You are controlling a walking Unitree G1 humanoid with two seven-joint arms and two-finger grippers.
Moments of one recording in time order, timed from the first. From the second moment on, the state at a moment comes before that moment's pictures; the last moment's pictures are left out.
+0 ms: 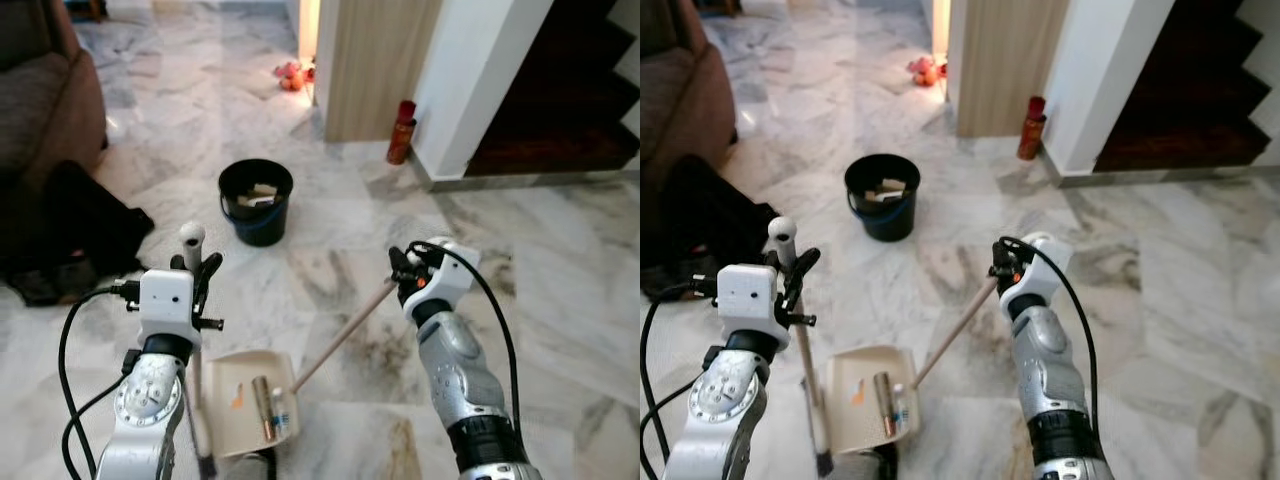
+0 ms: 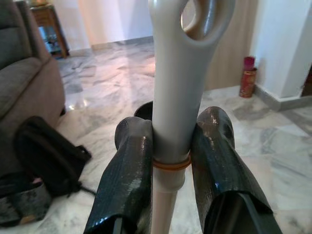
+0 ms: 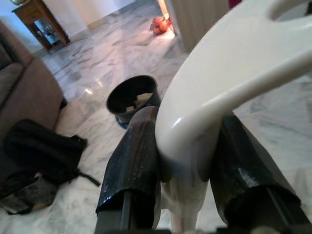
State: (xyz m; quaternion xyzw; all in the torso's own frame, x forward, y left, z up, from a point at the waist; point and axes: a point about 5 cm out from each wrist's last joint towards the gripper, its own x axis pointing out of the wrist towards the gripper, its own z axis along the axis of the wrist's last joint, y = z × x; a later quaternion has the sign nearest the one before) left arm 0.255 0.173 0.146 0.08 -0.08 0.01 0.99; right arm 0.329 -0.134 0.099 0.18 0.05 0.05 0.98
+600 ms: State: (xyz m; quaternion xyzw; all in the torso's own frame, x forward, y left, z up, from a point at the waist) left arm 0.255 0.176 0.146 0.08 -0.08 0.02 0.99; right arm 0.331 -0.130 0.105 0.17 0.04 0.06 0.98
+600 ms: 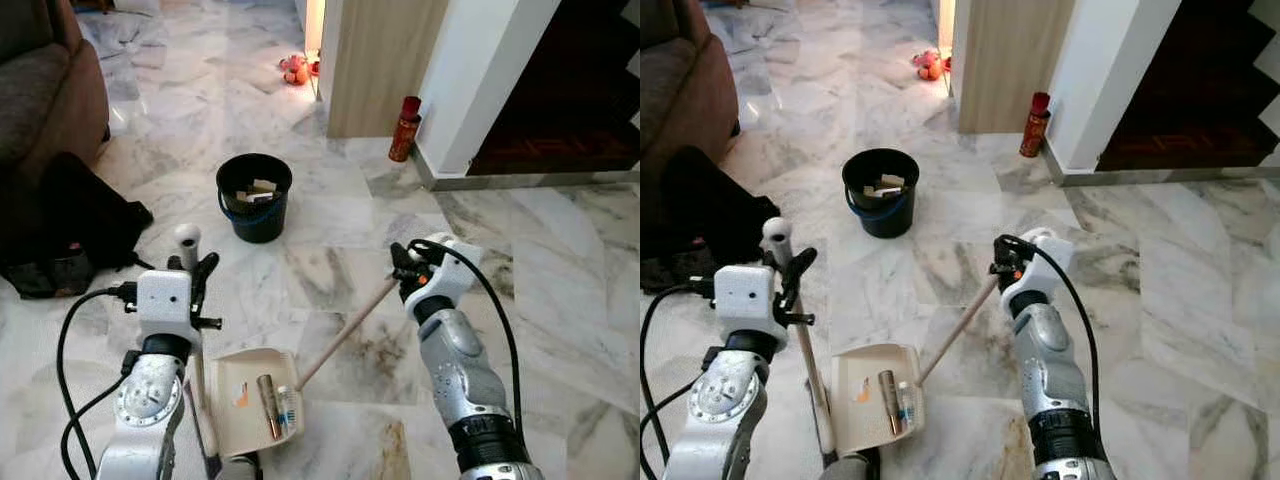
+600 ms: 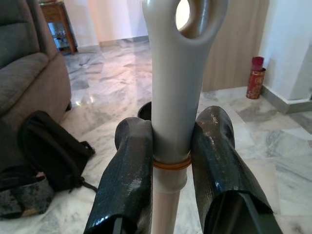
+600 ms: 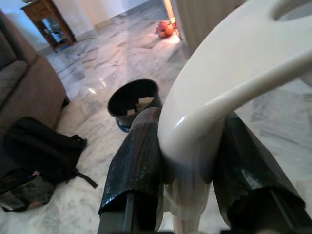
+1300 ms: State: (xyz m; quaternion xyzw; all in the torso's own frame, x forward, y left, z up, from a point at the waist) left arm 0.255 0.182 0.147 0.08 -0.08 0.03 0.99; right arm 0.330 -0.108 0.110 0.15 0.04 0.11 0.98
